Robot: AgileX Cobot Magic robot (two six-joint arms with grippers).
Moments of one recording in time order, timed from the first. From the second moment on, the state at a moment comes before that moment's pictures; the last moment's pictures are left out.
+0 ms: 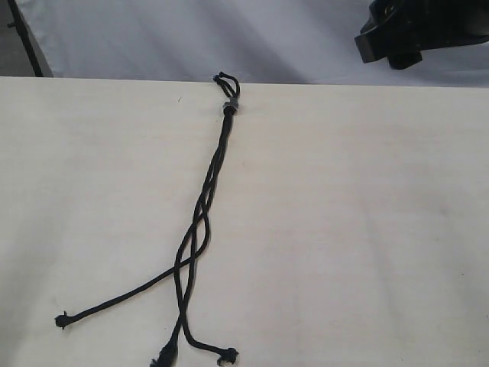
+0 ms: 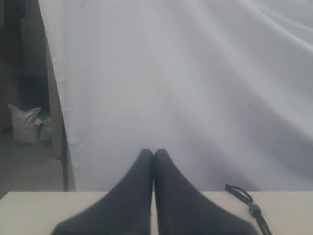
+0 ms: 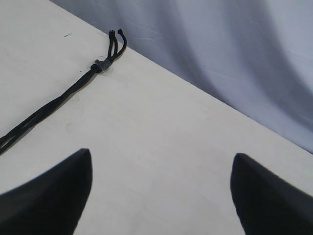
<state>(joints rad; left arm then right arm) 0.10 0.12 -0.25 0.00 0.06 -0.03 0.46 1.20 -1.15 -0.55 0.74 0.28</state>
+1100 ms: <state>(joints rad) 0.10 0.00 0.00 0.00 0.27 -0.03 0.46 1.20 -1.15 -0.55 0.74 0.28</state>
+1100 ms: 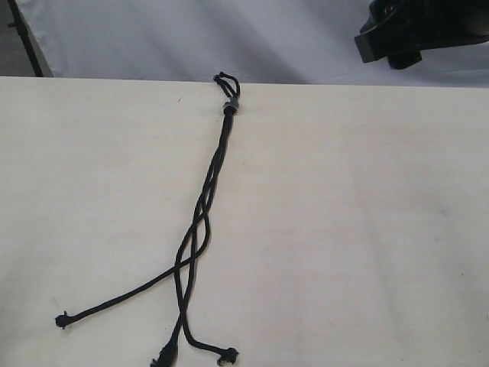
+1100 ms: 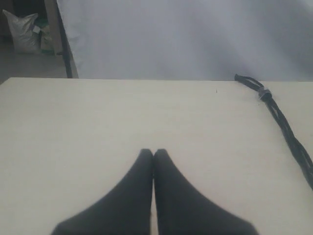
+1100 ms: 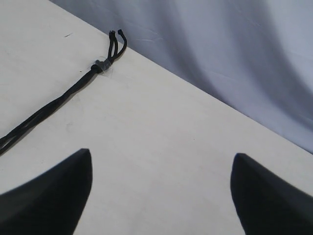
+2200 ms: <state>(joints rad) 0.10 0.00 0.00 0.00 0.27 -0.03 0.46 0.30 -0.37 -0.26 0.20 0.51</state>
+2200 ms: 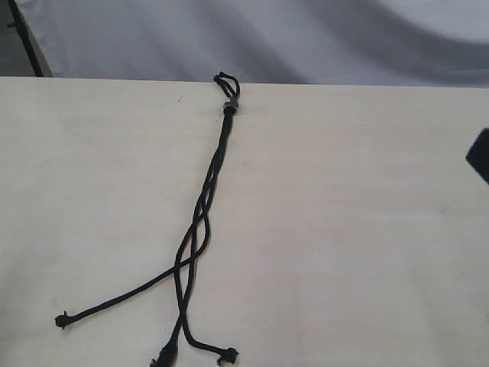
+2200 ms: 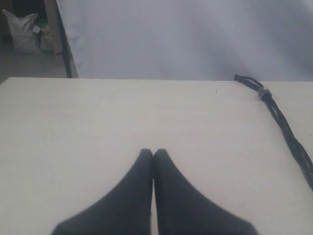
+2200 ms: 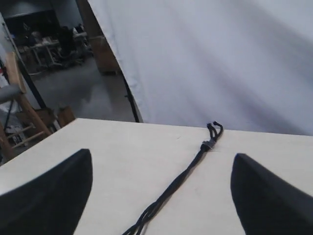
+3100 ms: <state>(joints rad) 0.10 0.00 0.00 0.00 0.27 -0.03 0.43 0.01 -0.06 0.00 0.14 0.15</state>
